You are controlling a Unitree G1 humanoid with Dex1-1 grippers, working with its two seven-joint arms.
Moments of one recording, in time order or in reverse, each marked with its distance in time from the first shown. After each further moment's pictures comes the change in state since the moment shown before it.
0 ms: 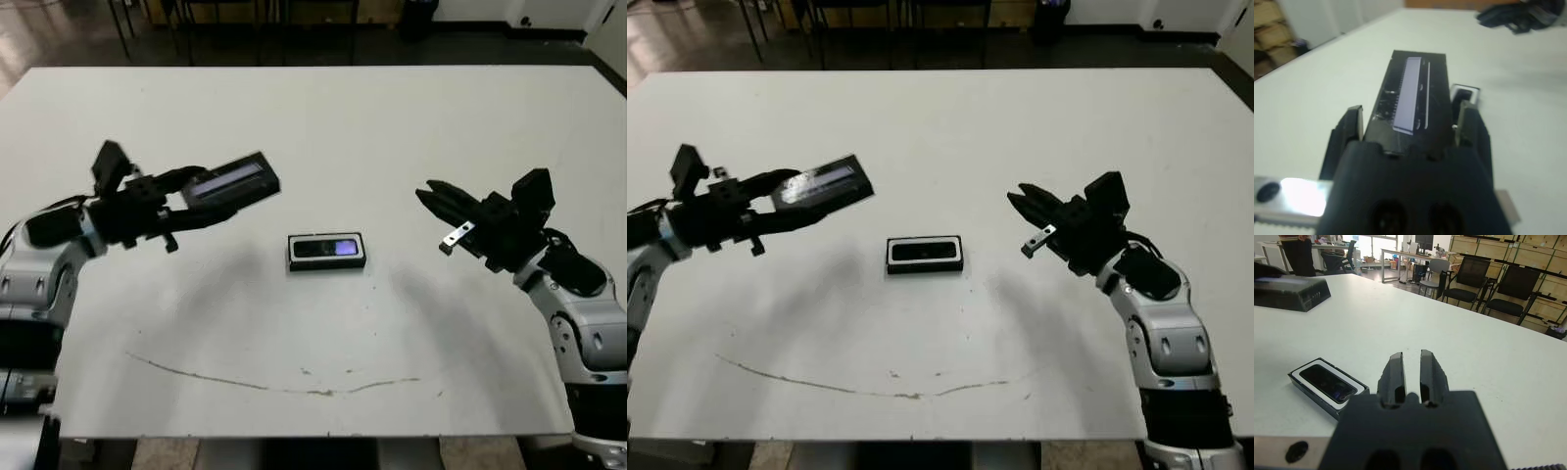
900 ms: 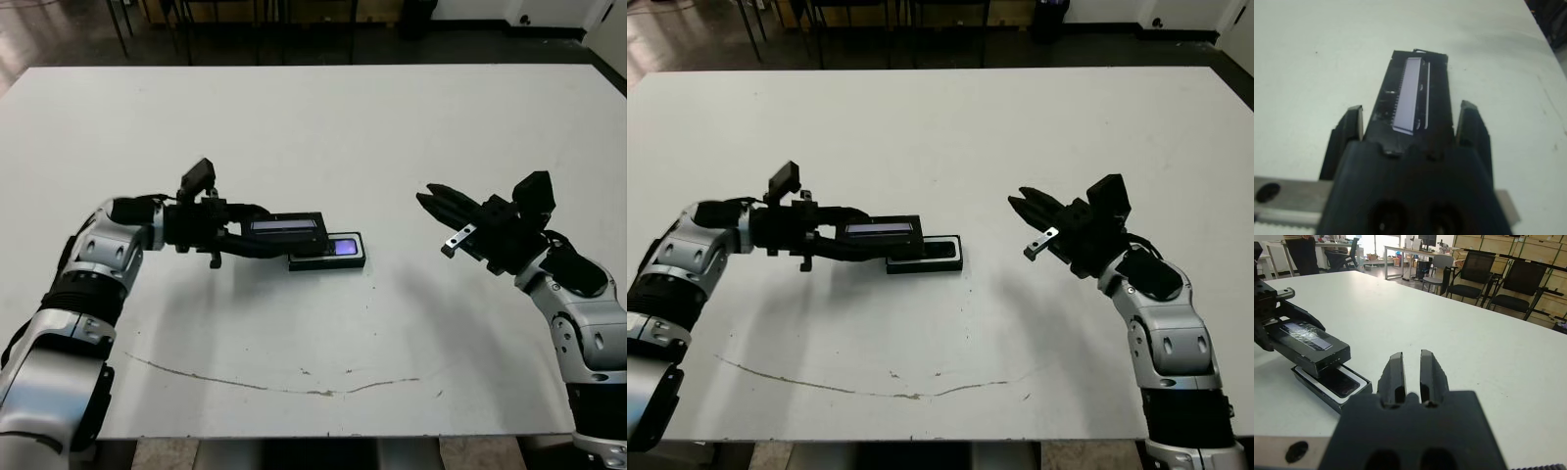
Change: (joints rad) left arm -0.175 -0.158 -0.132 0.388 0.117 -0.108 -0.142; right arm 0.007 -0.002 0.000 0.023 0.006 -0.006 0.027
